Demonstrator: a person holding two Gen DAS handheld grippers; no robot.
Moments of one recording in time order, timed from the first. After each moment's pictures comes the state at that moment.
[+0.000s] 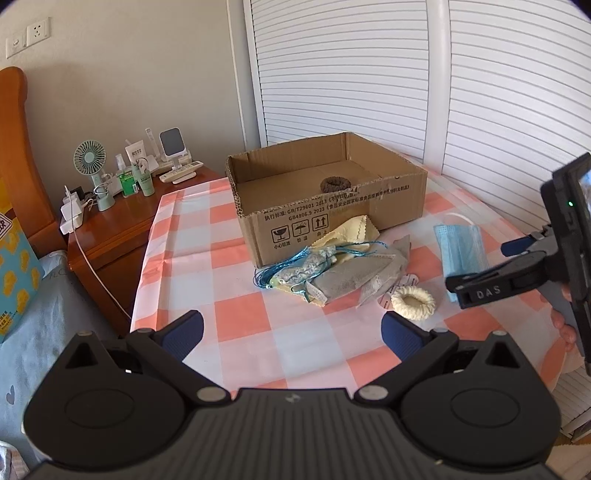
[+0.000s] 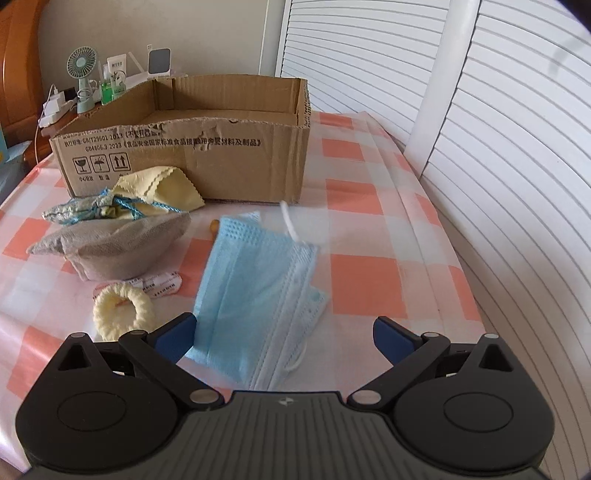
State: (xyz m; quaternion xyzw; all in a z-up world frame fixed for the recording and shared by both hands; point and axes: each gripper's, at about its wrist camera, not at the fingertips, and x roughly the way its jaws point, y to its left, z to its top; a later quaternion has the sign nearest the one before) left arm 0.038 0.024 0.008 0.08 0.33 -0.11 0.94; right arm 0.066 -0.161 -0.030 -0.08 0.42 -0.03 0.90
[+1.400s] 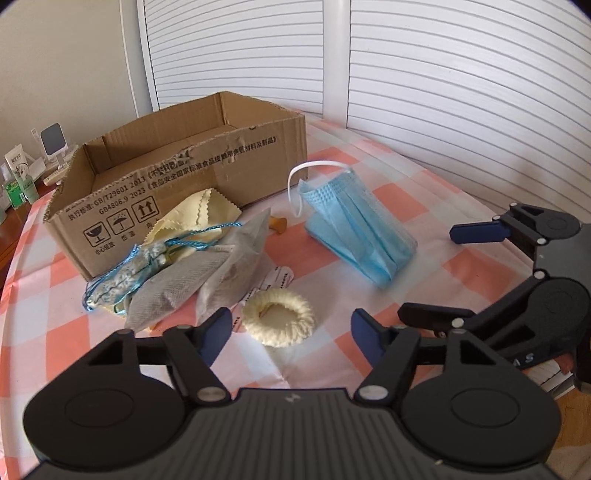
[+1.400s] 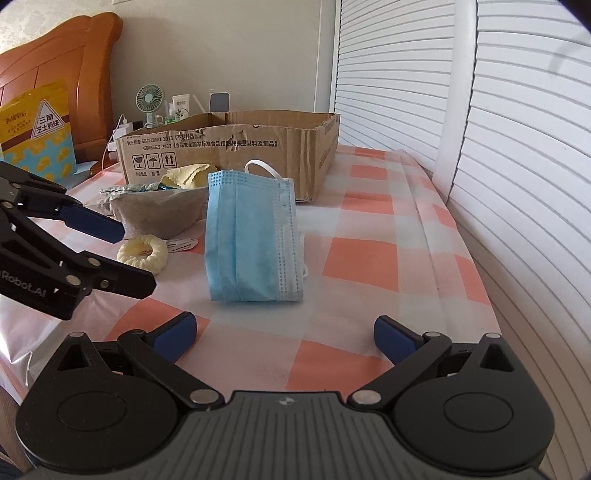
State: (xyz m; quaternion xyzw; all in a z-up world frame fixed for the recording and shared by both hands) left arm 0.085 -0.085 -0.053 0.11 0.37 -0.23 0.89; right arm 0.013 -0.217 -0.054 -0.07 0.32 0.09 0.94
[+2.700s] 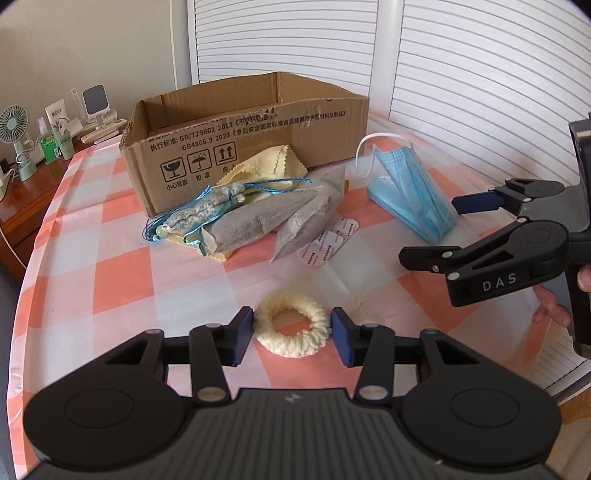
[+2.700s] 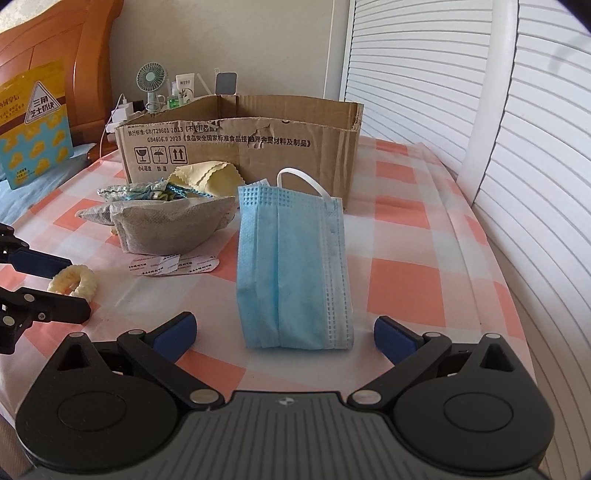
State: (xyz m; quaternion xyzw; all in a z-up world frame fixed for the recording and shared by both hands) left arm 0.065 -0.019 -0.062 0.07 0.38 -0.20 0.90; right arm 0.050 -0.177 -0.049 -0.08 0.36 0.09 0.92
